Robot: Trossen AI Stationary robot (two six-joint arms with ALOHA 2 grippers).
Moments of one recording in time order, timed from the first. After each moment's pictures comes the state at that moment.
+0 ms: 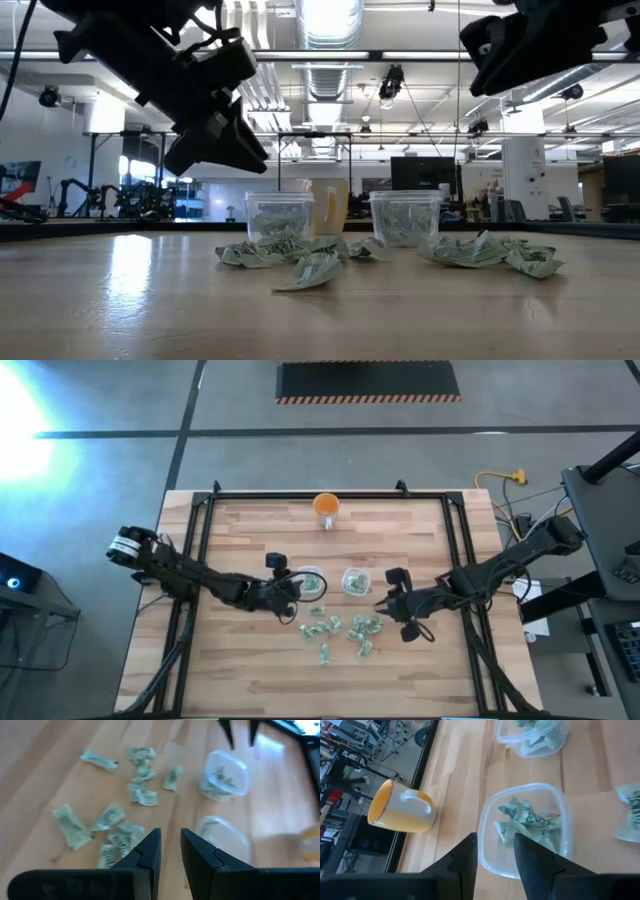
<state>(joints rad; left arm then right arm) -0.27 1.50 0.74 0.01 -0.76 0.16 0.43 1.18 0.73 -0.32 0.31 -0.05</state>
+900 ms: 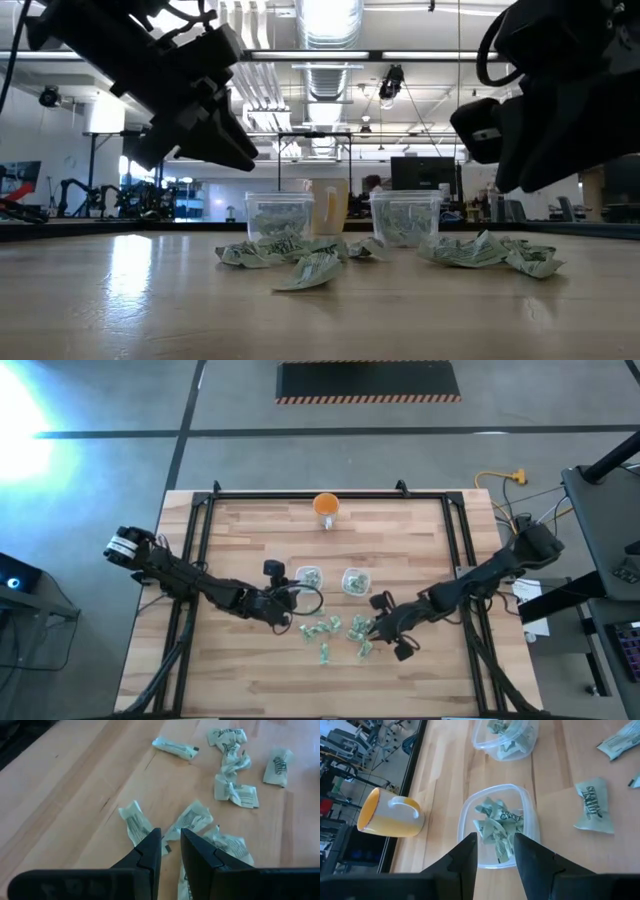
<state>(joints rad) -0.34 1.48 0.73 -0.05 -0.76 0.13 0.43 1.48 0.55 0.21 0.03 0.02</state>
